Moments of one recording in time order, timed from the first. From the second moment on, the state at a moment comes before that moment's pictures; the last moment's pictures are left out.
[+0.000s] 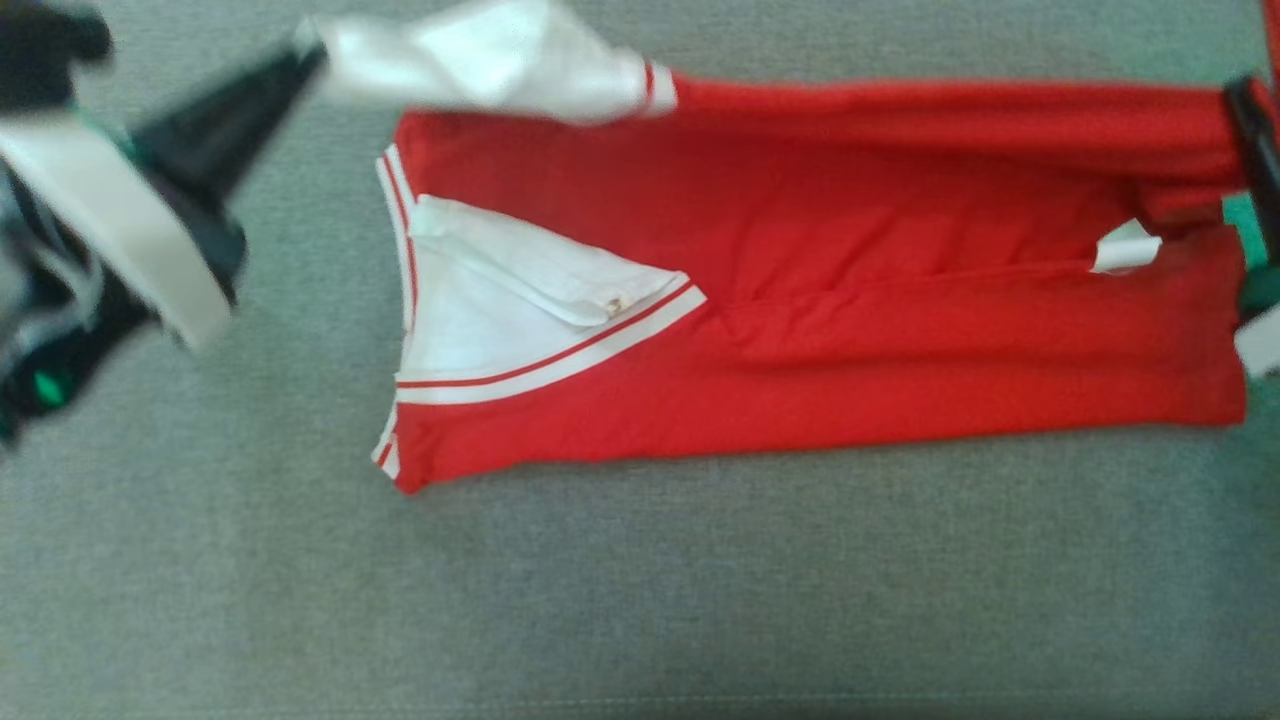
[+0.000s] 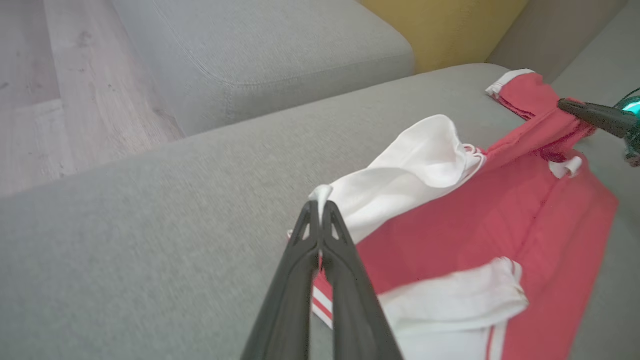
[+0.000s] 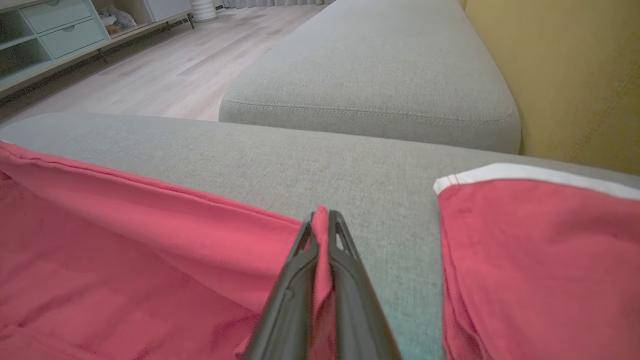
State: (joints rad) left arm -1.20 0.91 -1.27 0.10 -1.27 -0.13 0.07; right arm -0.48 -0.71 0.34 0.22 0.69 0.13 -0.05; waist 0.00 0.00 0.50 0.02
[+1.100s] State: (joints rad) left arm -0.46 0.58 -0.93 0.00 -0.90 0.38 -0.25; right arm 0.03 -0.17 -0.18 0.25 0.44 0.13 -0.20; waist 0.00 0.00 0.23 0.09
